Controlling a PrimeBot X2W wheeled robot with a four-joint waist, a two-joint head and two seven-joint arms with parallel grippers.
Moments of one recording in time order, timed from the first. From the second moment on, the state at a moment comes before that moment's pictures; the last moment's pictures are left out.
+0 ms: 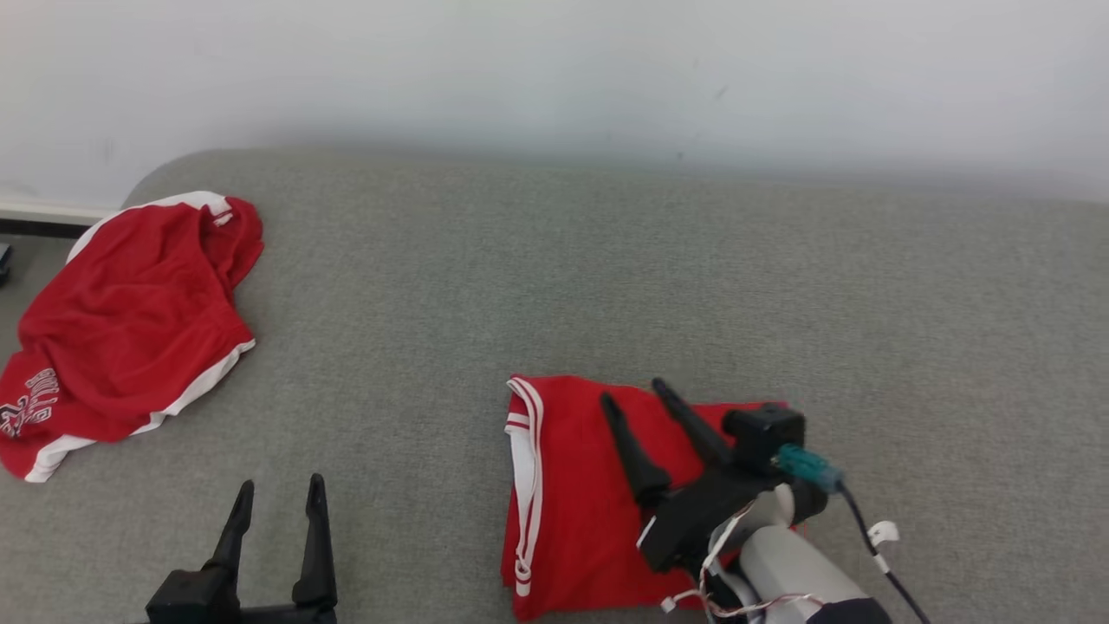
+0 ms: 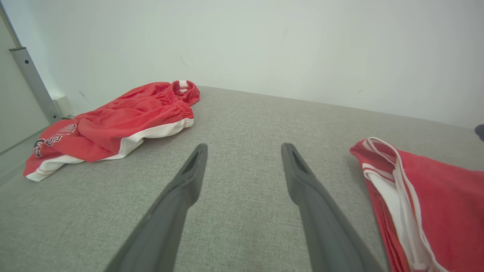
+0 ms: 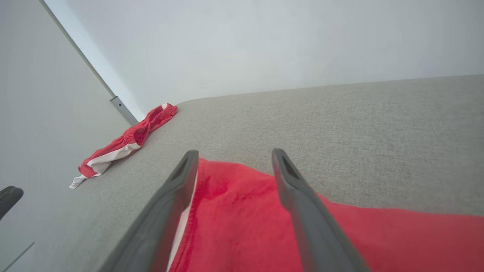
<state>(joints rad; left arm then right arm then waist) -0.08 0.05 0.02 0.27 -0.18 -0.11 -0.26 -0.48 -0.05 0.46 0.69 0.49 0.13 -0.24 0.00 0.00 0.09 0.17</state>
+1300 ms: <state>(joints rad) 0.04 0.05 0.13 0.17 -0.09 -0.12 -0.26 0.02 -0.09 0.03 0.13 0.23 0.13 -0.26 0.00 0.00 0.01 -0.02</state>
